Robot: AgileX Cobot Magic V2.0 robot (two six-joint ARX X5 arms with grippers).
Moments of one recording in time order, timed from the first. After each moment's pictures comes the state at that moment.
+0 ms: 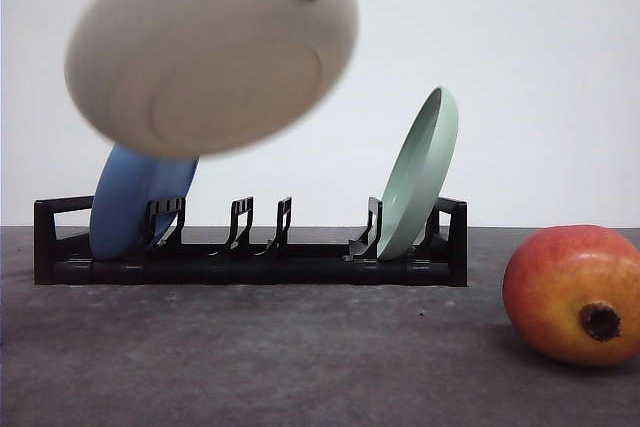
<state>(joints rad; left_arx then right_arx) -1.10 1.30 1.15 -0.66 -0.28 0.03 -0.06 0.67 0.92 -0.80 -0.47 0.01</state>
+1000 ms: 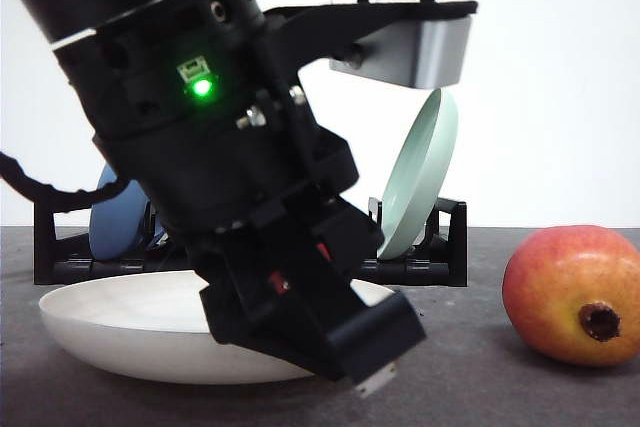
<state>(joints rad) -1.27 1.54 0.77 -0.22 -0.36 0.06 -0.06 0.67 0.92 -0.80 -0.47 0.01</state>
